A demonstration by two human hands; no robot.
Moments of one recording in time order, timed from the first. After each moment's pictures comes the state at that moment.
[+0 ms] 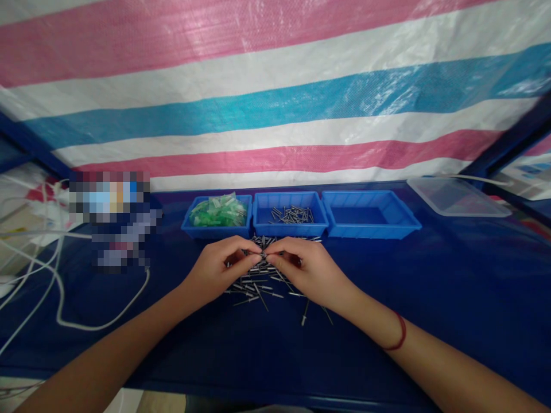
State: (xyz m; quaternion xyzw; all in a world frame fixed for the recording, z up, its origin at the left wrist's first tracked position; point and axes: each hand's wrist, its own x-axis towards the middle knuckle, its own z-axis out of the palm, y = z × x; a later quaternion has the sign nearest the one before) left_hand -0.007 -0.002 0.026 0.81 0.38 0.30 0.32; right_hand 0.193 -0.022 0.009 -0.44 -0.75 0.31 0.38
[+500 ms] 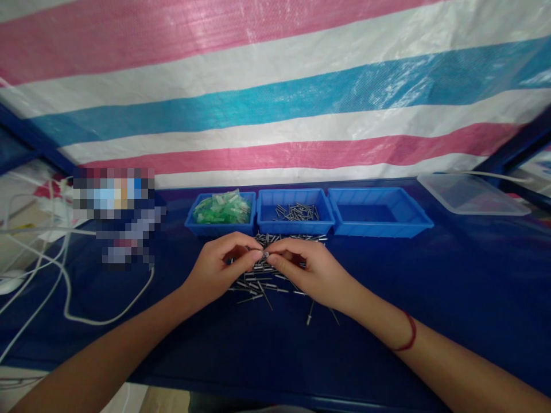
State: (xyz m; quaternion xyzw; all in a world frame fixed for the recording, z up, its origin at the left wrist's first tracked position) left_hand -0.006 -0.008 0.026 0.76 0.38 0.36 0.38; right_hand 0.190 -0.025 0.011 -0.43 -0.74 0.37 0.37
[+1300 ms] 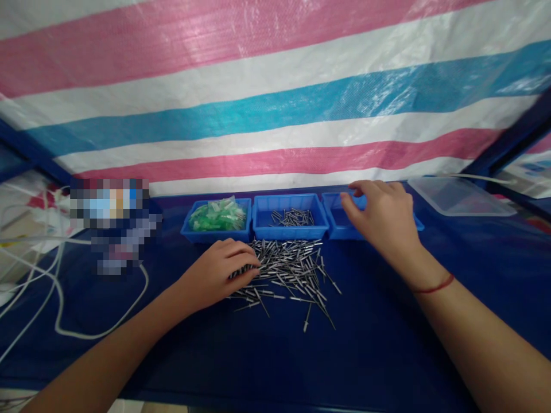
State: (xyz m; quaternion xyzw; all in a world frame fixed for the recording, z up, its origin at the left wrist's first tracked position) left_hand -0.020 0.008 0.032 0.94 0.29 0.14 0.10; right_hand 0.293 0.029 0.024 -0.63 -0.69 -0.15 0.33
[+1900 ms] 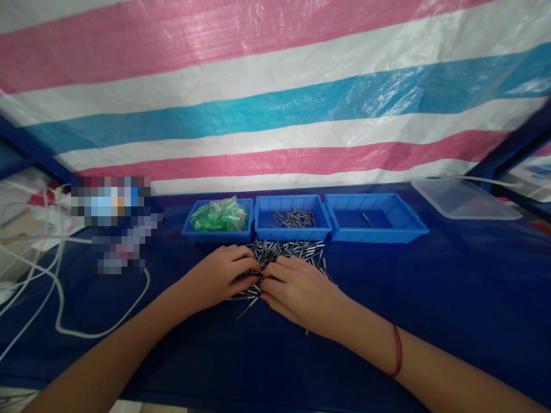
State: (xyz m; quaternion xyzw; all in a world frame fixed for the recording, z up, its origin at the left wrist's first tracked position) left_hand -0.022 0.011 0.021 0.95 0.29 0.06 0.07; right_hand 0.183 -0.031 0.002 -0.32 -0.93 0.05 0.18
